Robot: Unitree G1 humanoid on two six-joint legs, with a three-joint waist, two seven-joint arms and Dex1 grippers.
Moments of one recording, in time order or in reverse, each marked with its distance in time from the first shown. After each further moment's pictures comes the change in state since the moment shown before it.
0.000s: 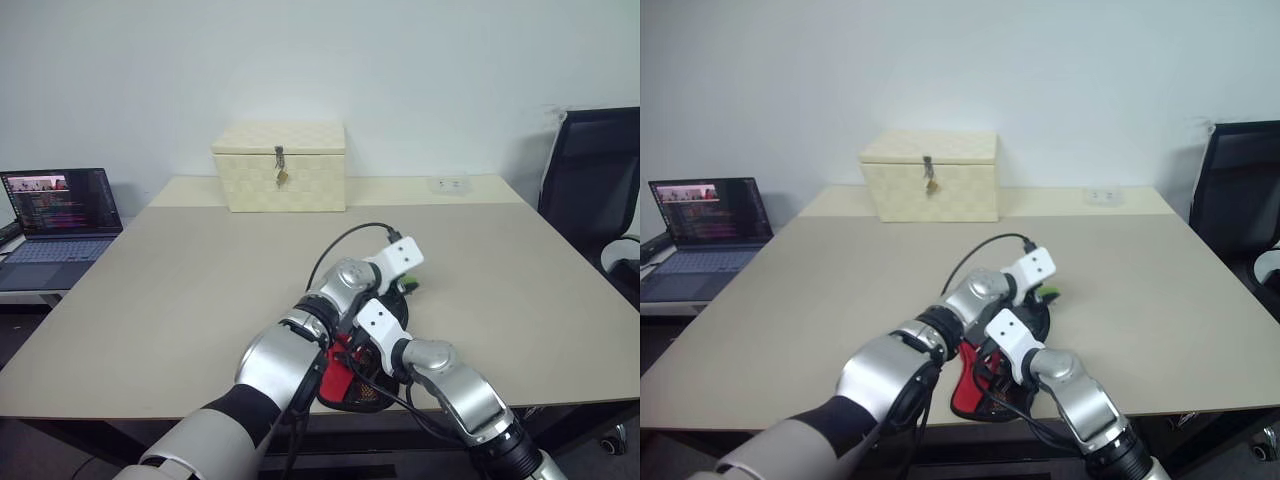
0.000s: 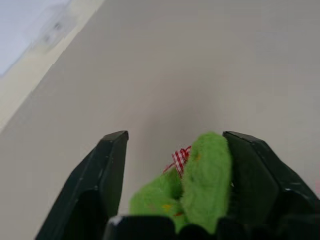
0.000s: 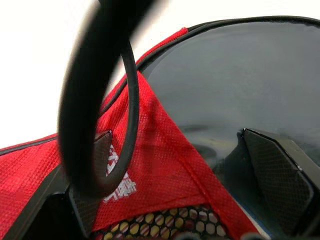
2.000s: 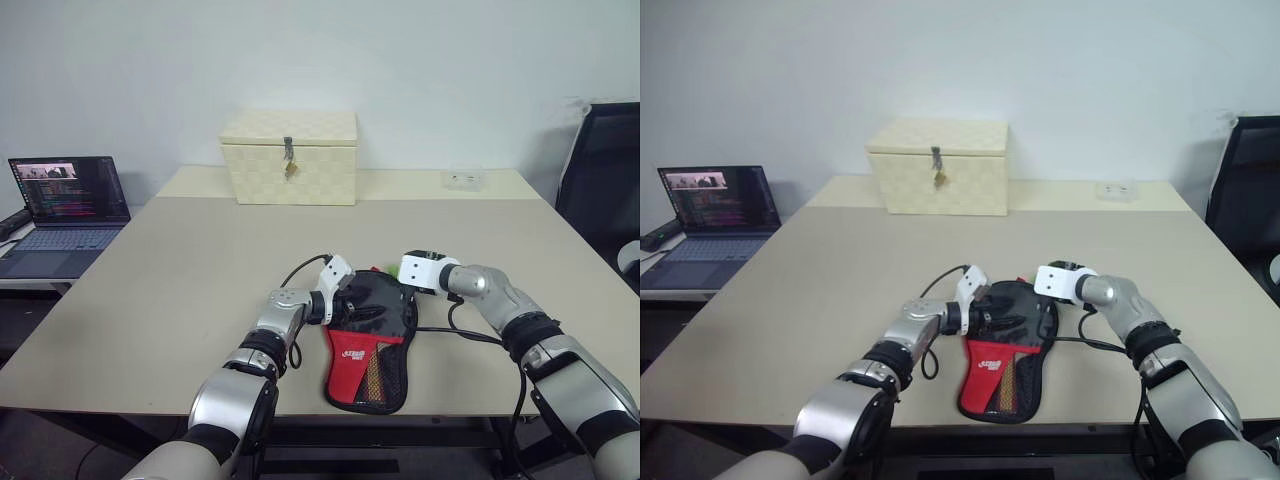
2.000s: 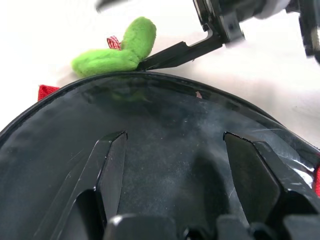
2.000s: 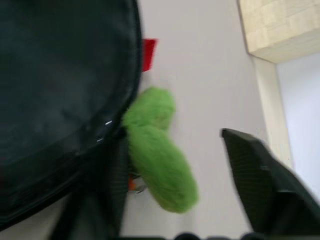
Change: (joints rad) left arm 0.310 0.144 0.073 -0.231 -0.305 0.059 -0.505; right arm -0.547 -0.285 0.039 1.044 -0.365 -1.039 0.020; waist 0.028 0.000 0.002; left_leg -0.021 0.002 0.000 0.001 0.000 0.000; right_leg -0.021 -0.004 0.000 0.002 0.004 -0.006
